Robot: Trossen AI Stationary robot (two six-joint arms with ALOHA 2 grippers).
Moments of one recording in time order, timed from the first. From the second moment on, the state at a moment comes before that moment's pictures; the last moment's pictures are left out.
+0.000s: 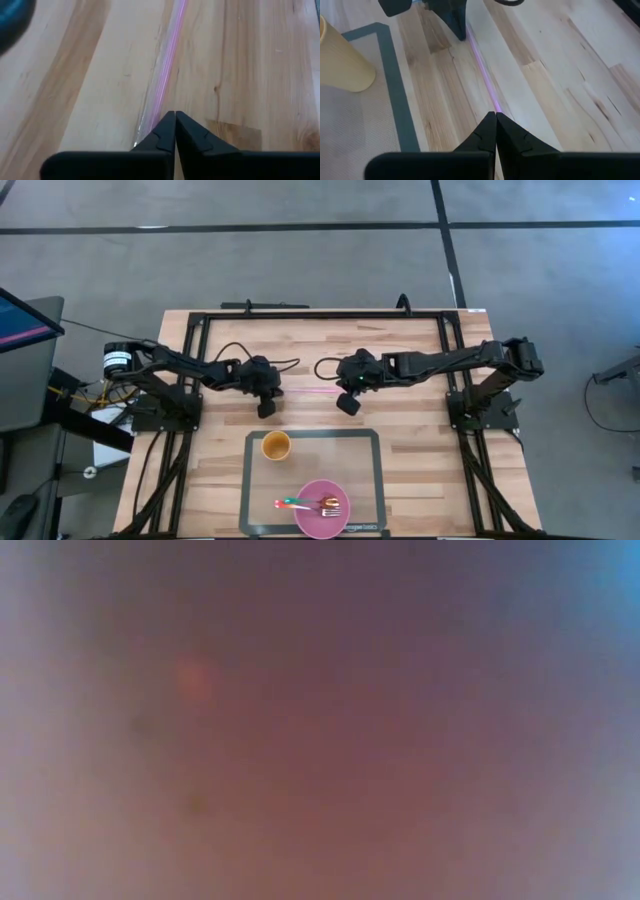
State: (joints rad) left arm 0.23 1.37 0.41 0.19 0.10 0.07; right arm -0.03 1.56 1.08 -0.36 0.18 0.29
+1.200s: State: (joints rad) left arm 0.22 1.42 0.41 0.27 0.03 0.15; right arm -0.03 1.56 1.08 -0.36 0.18 0.29
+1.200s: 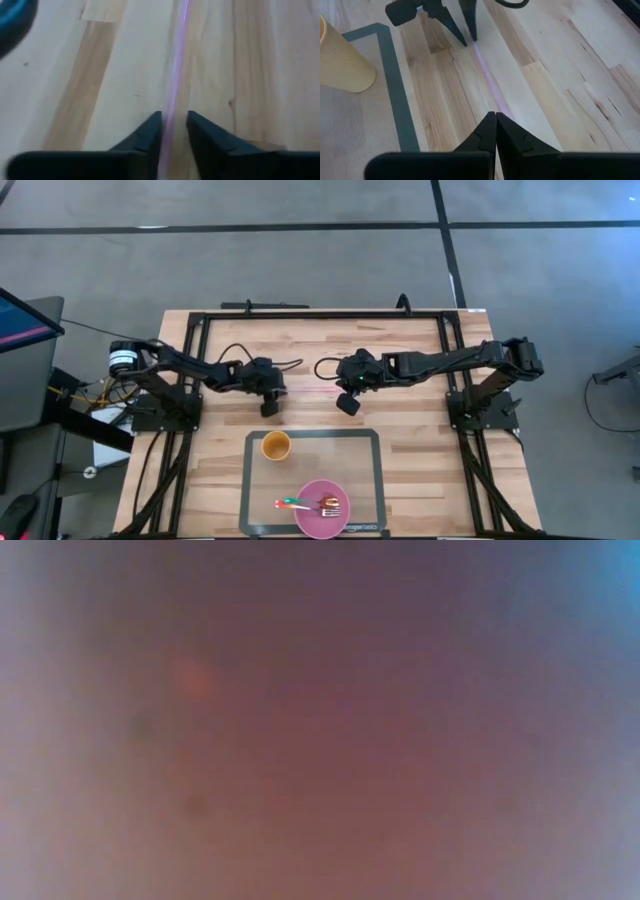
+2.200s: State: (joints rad) left arm -0.04 0.67 0.41 0.22 -0.13 0.10; right arm 0.34 1.23 0.87 -0.06 0.56 0.08
